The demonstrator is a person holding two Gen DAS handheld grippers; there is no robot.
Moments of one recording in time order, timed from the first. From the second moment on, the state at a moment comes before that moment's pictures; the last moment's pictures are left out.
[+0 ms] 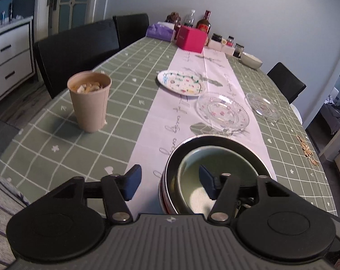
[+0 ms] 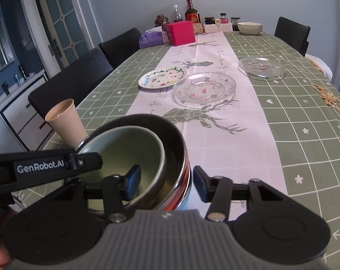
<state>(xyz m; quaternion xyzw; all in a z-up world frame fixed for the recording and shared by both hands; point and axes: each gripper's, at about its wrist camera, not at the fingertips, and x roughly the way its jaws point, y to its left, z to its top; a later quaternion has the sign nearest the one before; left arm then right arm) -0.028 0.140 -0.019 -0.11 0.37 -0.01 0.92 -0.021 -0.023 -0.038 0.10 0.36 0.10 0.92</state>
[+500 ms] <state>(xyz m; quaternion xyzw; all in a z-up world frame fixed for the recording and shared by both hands) 0.001 0.142 0.031 -0.08 0.35 -0.06 0.93 0.012 -0.093 0.005 0.20 0.33 0.12 0.91</state>
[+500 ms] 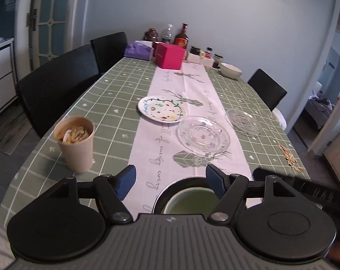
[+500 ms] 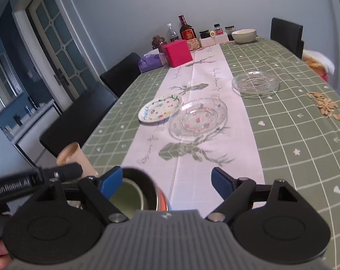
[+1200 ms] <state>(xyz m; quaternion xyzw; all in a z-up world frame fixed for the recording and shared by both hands) 0.192 0.102 -0.025 -0.05 0.43 -0.11 0.90 0.178 -0.164 -0.031 0.28 0.37 0.08 0.89</state>
